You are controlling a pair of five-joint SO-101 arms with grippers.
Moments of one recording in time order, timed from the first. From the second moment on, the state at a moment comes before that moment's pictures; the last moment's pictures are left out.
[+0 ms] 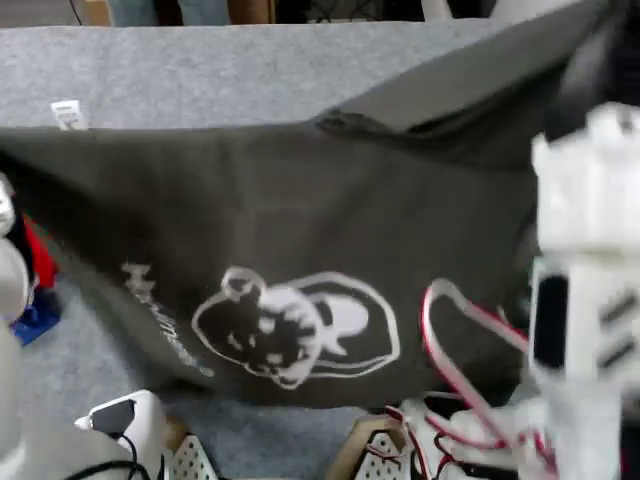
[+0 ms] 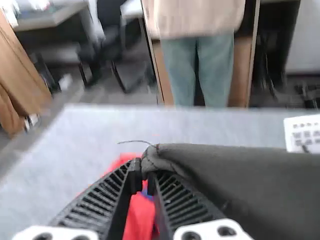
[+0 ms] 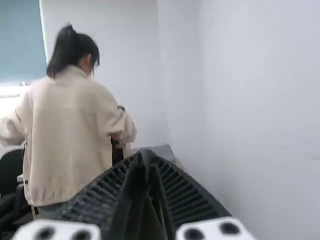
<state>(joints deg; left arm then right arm) -25.7 -34.6 -33.6 100.7 -12.9 5.7 -23.7 -58.7 75.6 -8.9</state>
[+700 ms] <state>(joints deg) -24.5 -44.9 -16.1 100.6 -12.9 5.7 -23.8 -50.7 79.3 -8.9</state>
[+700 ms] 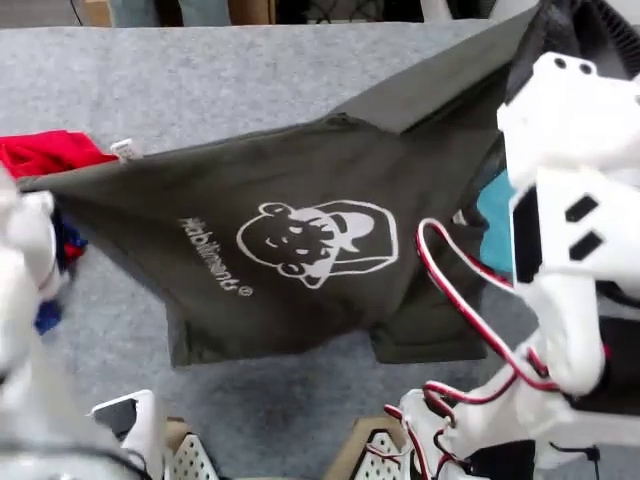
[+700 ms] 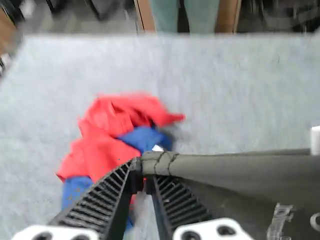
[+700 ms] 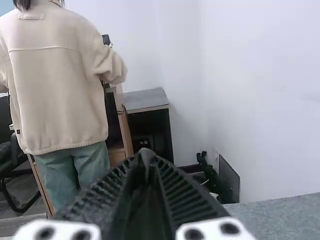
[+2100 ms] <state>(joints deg) -20.7 -9.2 14.5 21.1 -7.9 -3.5 29.2 -49.0 35.6 -1.7</state>
